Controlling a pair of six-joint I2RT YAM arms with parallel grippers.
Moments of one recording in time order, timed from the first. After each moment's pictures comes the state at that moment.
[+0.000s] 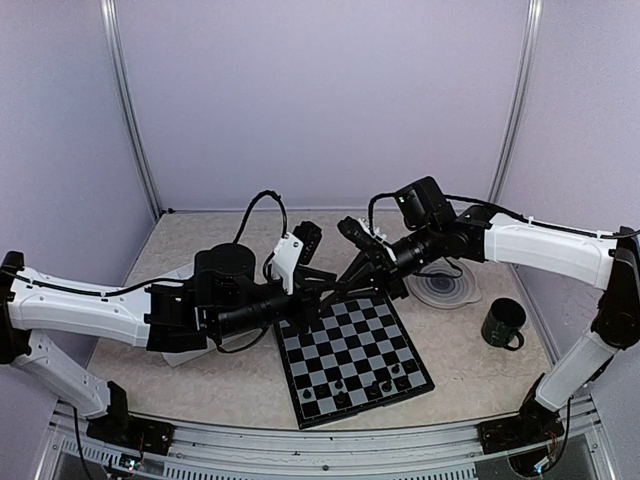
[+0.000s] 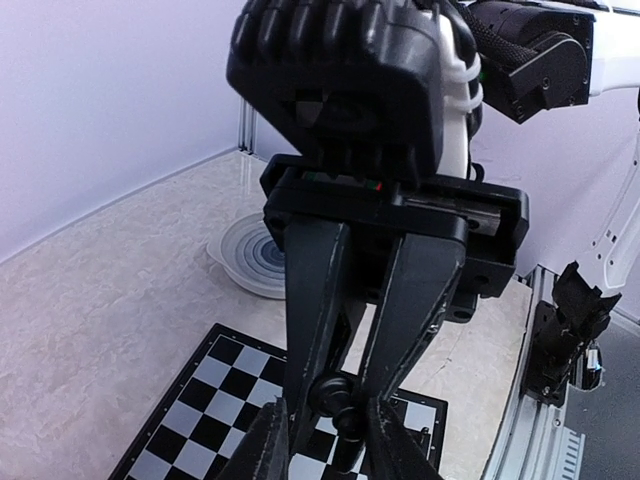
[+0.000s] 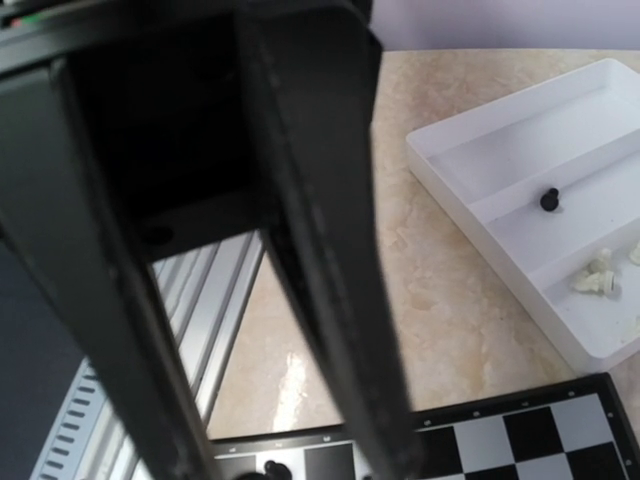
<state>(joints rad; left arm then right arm) -1.21 1.39 0.90 0.31 -0.21 -0.17 0.76 1.57 1.26 -0.42 -0.96 -0.47</state>
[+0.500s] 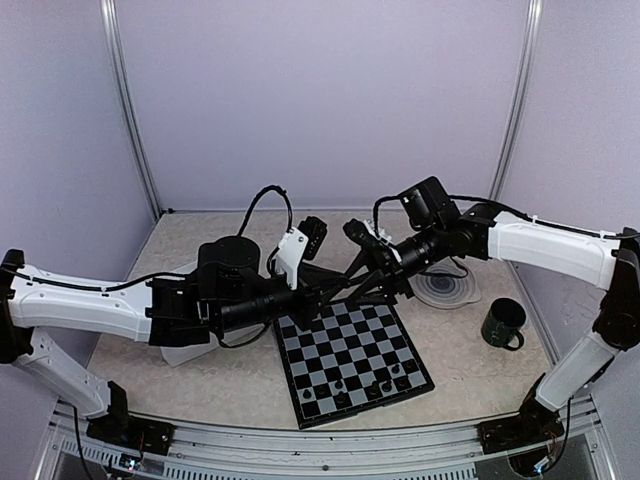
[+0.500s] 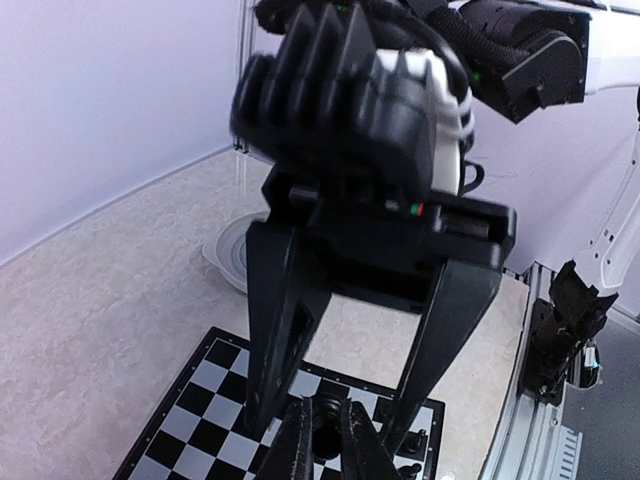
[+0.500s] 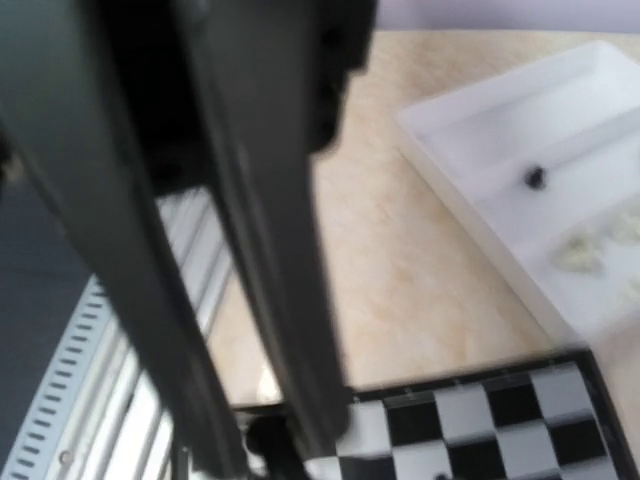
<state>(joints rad) -1.20 1.41 0.95 0.28 -0.19 -0.17 0.74 1.56 1.26 -0.47 -0.94 -0.54</state>
